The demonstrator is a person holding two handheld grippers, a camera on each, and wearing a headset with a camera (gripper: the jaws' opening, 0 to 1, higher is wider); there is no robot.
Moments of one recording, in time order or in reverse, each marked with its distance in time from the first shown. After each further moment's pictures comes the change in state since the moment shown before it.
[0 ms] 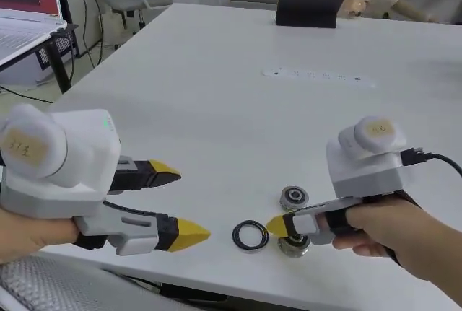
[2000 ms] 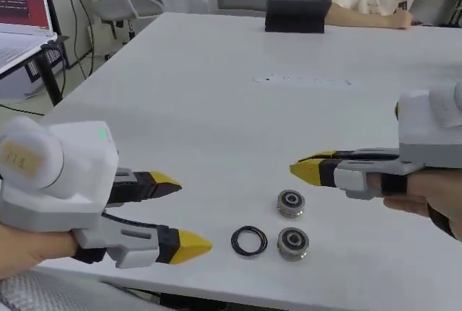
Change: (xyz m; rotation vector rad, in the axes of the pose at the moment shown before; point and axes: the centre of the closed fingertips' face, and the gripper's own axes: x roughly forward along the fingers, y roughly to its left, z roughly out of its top) left arm 0.000 -0.006 0.002 -0.015 -0.018 -0.041; right arm -0.085 0.017 0.071 -0.223 -0.367 0.006
